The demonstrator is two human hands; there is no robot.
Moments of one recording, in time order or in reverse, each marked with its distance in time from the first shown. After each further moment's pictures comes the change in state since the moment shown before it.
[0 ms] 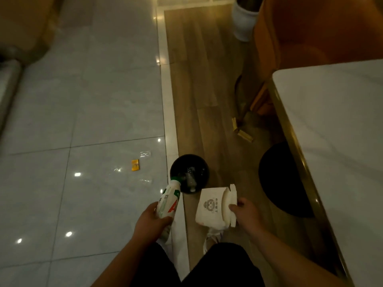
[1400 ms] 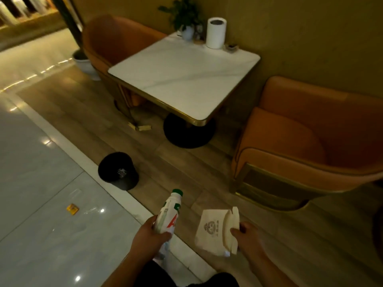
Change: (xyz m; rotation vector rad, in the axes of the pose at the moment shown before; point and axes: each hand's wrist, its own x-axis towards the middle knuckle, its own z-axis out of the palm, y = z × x) left_hand -0.330 -0.254 0.082 0.444 -0.419 0.435; right_hand -0.481 0.438 0.110 0.638 0.534 0.284
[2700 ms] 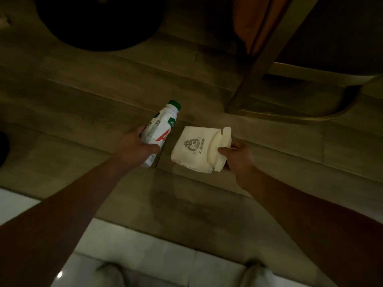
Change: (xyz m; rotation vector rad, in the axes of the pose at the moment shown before) left_hand 0.609 -0.188 0.300 0.269 -0.234 0.454; right_hand 0.527 0.262 0.257 0.510 0.195 0.107
